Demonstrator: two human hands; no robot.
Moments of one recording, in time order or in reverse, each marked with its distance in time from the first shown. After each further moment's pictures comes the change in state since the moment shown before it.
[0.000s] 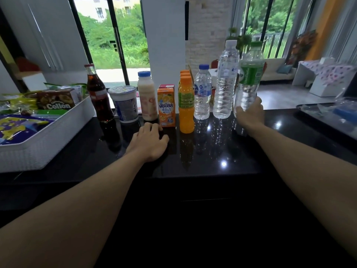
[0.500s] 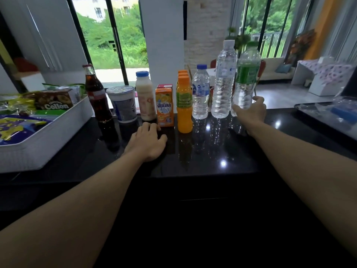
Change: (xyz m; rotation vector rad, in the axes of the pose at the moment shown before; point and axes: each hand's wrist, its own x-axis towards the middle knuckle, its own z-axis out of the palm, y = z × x) left_hand 0.004 -0.003 0.005 0.001 0.027 0.003; right_hand 0.002 0.002 -0.004 0.094 0.064 0.057
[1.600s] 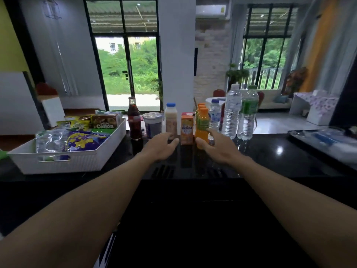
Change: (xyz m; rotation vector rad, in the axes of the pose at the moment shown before) left_hand -0.051 -0.025 -0.093 -0.158 0.034 0.156; right_hand -0.192 -0.115 -0.026 -0.243 -0.508 -0.509
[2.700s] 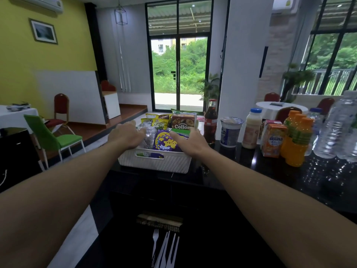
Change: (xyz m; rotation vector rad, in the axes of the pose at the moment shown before) left_hand -0.070 -0.288 -0.190 0.363 0.235 -0.492; right_hand 0.073 -0.266 0.216 0.244 -0.314 0.032
